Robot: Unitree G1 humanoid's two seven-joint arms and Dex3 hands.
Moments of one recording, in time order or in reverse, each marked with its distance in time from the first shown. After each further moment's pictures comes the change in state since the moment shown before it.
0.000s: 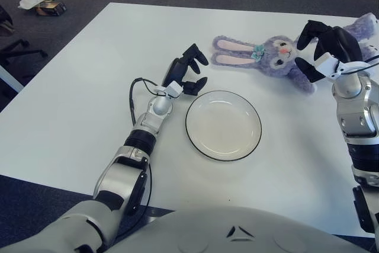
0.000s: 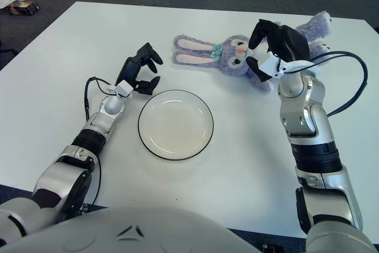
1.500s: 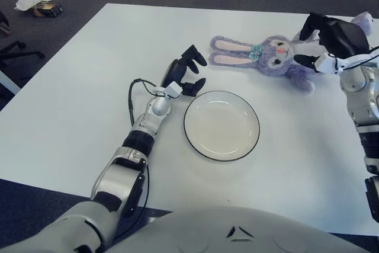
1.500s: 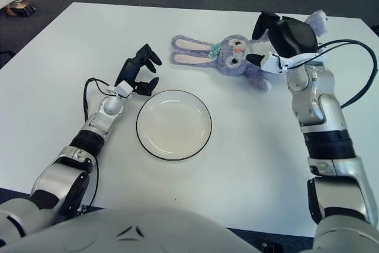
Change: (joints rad) left arm 0.009 0.016 -0.022 -0.019 -0.002 0.042 0.013; right arm -0.099 -0.155 0.054 0.343 -0.157 -0.339 -0.039
